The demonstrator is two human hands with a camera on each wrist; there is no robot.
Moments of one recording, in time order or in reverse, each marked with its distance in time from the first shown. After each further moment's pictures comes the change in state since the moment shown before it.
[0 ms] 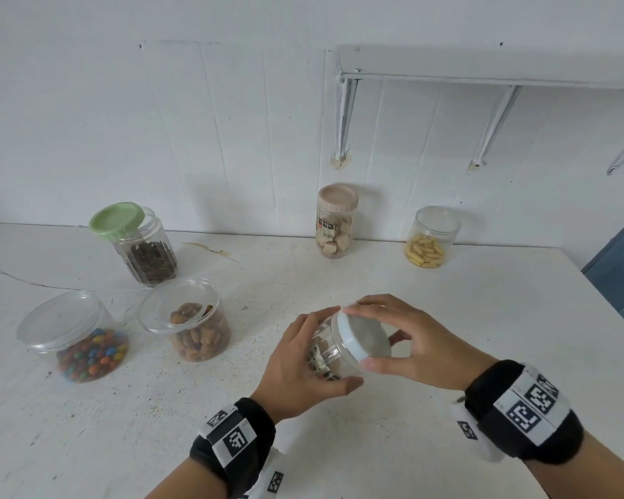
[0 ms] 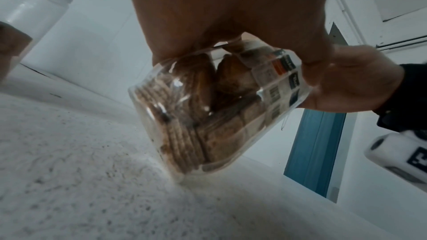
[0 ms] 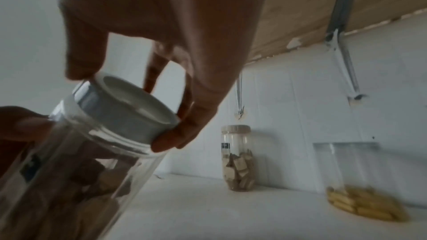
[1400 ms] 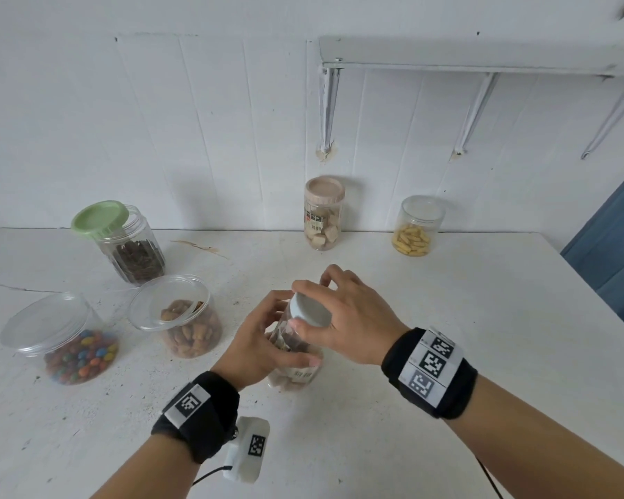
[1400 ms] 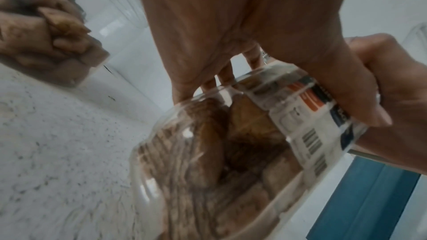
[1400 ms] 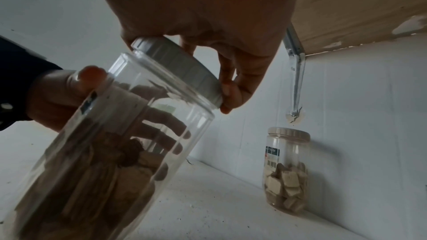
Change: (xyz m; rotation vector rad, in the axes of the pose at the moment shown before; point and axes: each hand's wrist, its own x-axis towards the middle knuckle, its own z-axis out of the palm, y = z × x) left_hand 0.010 -0.020 -0.044 -0.423 -0.070 -0.143; right_hand 0.052 -0.053 0.039 -0.504 0.164 0.046
